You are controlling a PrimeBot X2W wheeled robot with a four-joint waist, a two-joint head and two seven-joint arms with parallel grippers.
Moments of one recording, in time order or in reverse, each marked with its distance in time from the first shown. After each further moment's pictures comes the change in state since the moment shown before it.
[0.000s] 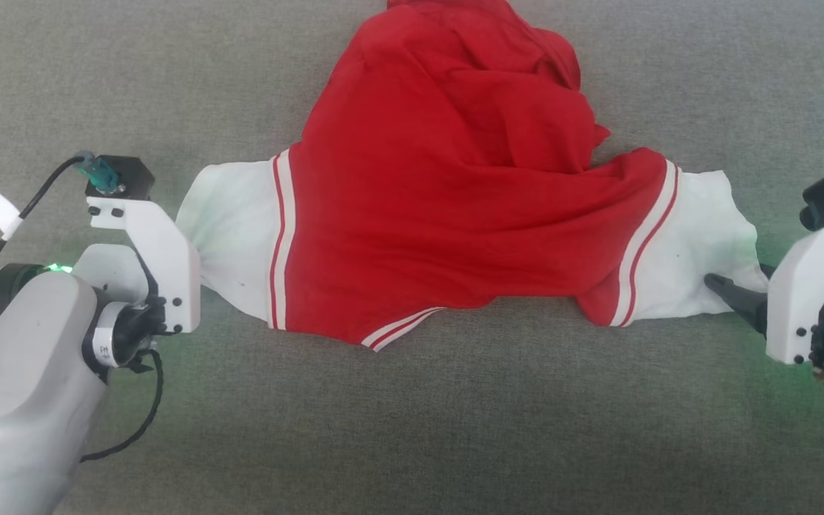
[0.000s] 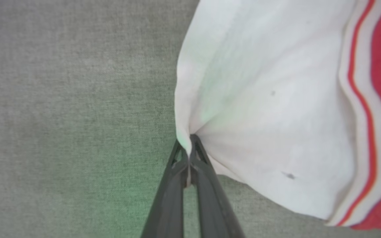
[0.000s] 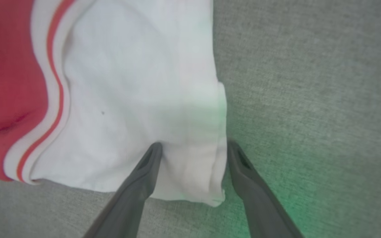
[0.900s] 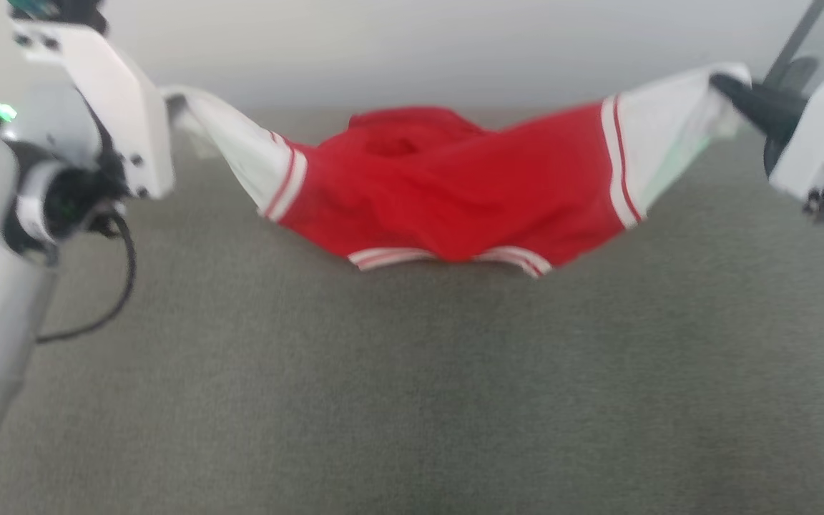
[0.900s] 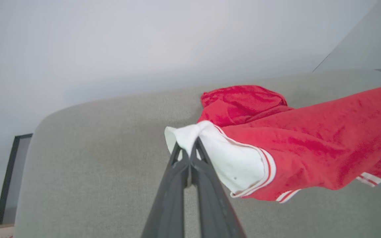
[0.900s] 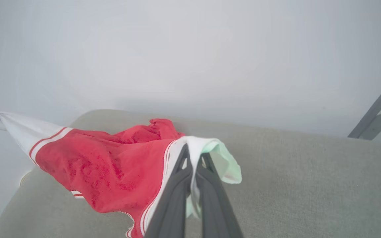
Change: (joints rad) left arm -0.232 0.034 0.084 -0.174 -0.064 0.011 0.079; right arm -0.351 0.113 -0.068 0.015 0.115 0.000 -0.041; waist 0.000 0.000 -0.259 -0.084
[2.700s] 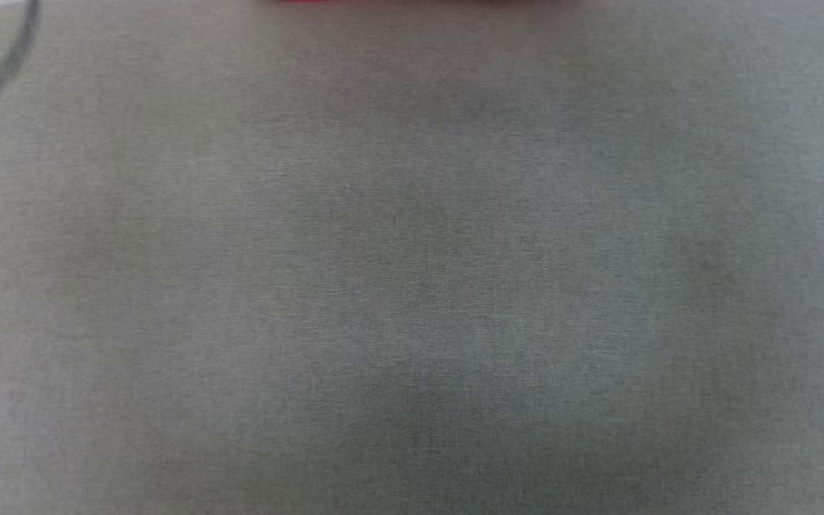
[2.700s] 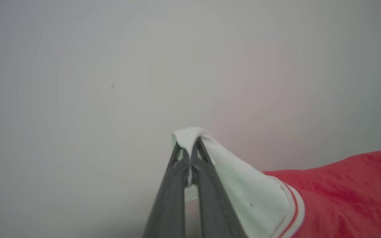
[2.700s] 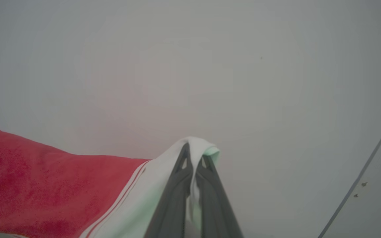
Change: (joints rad) left arm -0.637 -0.191 -0.021 0.749 0.201 -0.234 -0.807; right arm -0.645 -0.009 0.386 0.736 -0.139 0.001 -0.938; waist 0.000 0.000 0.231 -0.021
